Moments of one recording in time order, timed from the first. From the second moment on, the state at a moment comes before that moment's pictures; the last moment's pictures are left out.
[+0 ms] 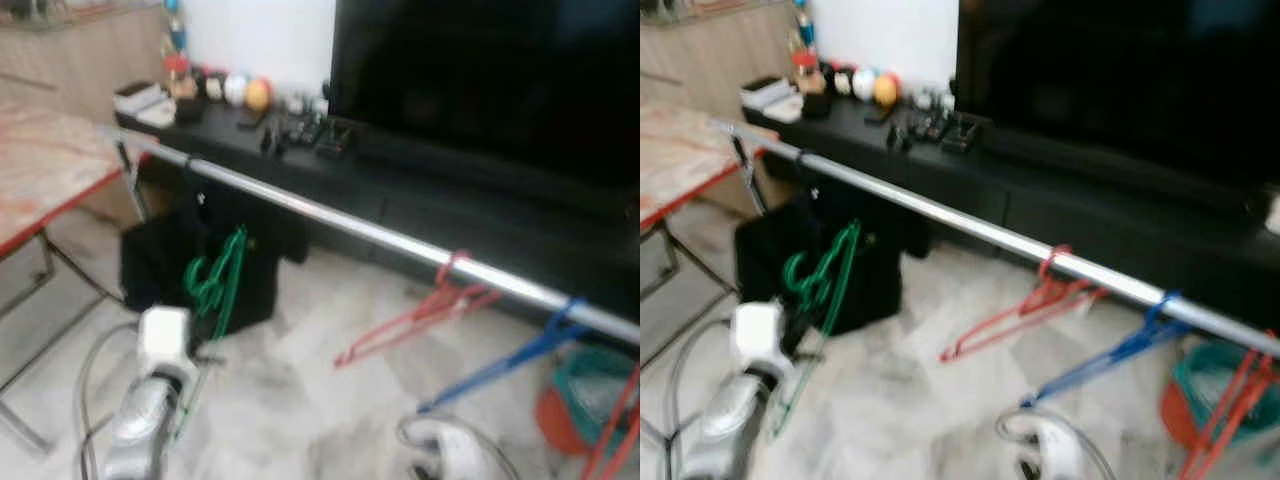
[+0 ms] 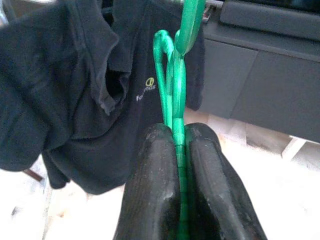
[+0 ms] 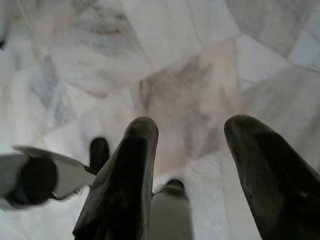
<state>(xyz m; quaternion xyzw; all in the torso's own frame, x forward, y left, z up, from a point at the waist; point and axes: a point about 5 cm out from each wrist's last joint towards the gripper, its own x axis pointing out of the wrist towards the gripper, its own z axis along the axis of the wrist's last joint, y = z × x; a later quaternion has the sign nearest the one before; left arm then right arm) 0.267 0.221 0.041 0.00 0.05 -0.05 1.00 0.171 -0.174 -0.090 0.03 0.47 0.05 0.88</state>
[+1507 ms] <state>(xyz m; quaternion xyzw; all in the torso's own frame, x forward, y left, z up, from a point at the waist) 0.329 0.173 0.090 -0.03 0.05 -0.26 0.97 0.164 -0.184 -0.092 0.03 0.49 0.04 0.87</state>
